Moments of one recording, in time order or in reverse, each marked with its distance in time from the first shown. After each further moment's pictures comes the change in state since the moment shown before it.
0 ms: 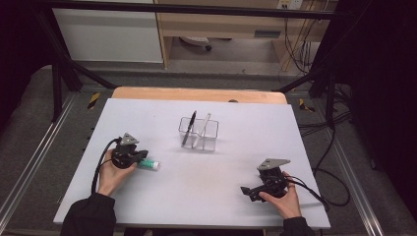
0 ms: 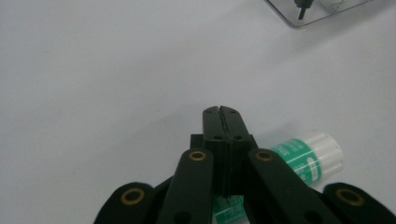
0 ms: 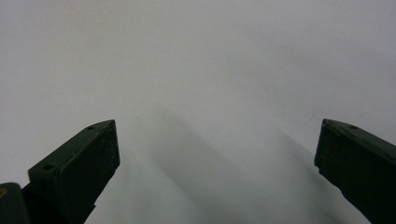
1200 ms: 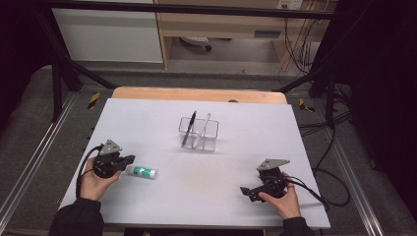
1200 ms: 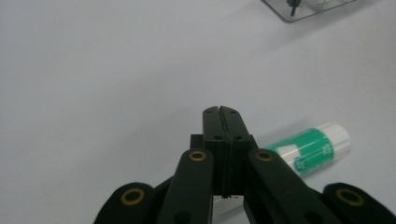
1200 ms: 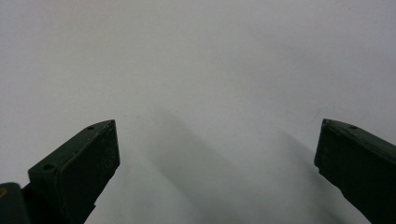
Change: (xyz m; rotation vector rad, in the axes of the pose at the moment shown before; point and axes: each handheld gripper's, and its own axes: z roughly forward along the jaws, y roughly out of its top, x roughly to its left) left arm 0.011 -0.024 -0.048 -0.057 0.026 0.006; right arm 0.001 -0.001 0.001 0.004 0.002 -0.003
